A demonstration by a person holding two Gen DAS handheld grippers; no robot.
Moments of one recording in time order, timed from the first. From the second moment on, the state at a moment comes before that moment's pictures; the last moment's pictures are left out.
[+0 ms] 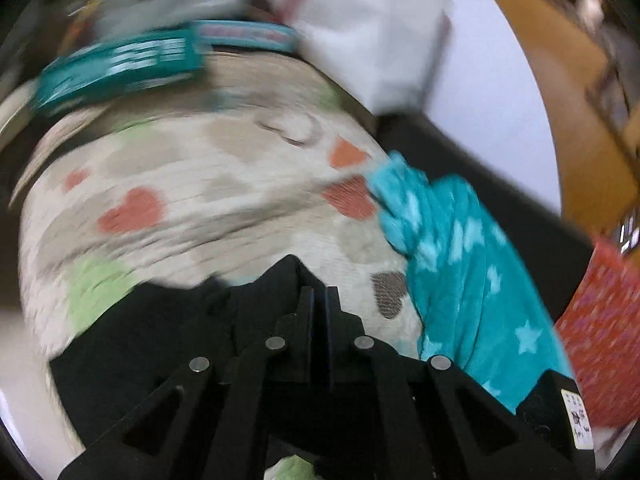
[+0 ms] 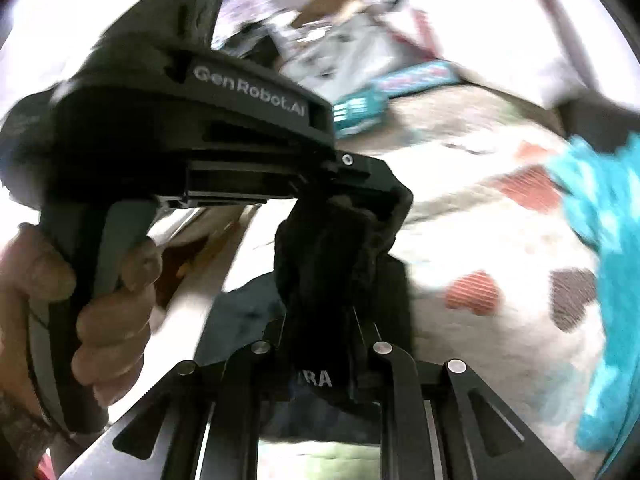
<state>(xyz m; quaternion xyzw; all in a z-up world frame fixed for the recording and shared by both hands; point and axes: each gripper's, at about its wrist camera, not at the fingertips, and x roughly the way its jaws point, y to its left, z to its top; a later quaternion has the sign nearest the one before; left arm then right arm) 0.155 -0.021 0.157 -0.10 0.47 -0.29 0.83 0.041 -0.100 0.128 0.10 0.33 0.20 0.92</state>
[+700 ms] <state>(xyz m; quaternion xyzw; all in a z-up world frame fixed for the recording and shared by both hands) 0.147 0.195 0.042 -0.34 0.51 -0.09 0.79 0.005 0.098 0.036 -0.21 0.38 0.28 0.86</state>
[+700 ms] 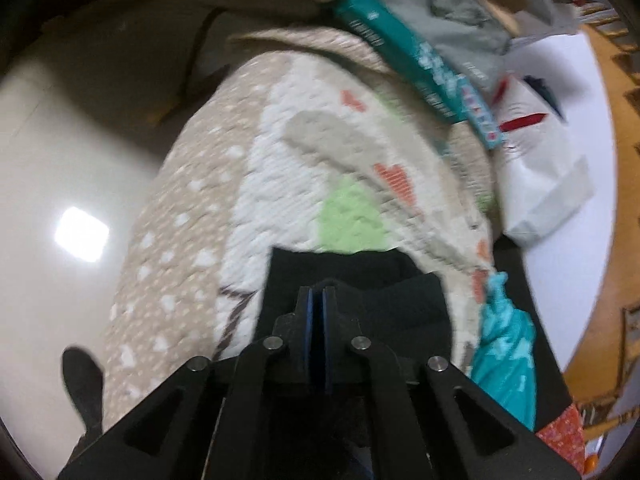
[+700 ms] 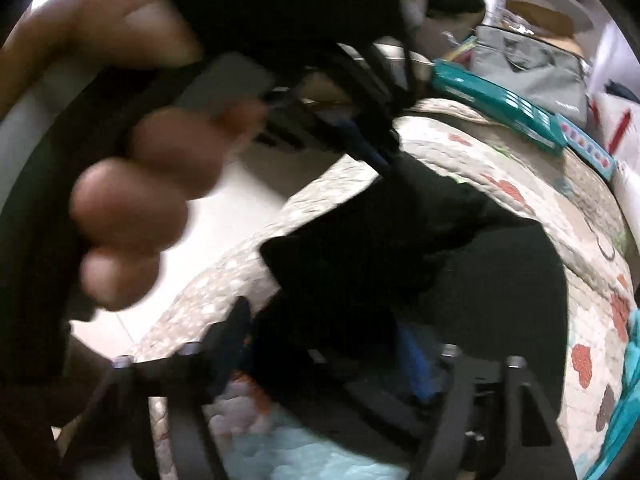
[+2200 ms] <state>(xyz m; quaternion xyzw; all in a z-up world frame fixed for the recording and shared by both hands) 0.095 0.181 0.003 -0.39 0.52 -0.07 0.76 0.092 -0.110 0.052 0.20 0.47 0.18 0.84</state>
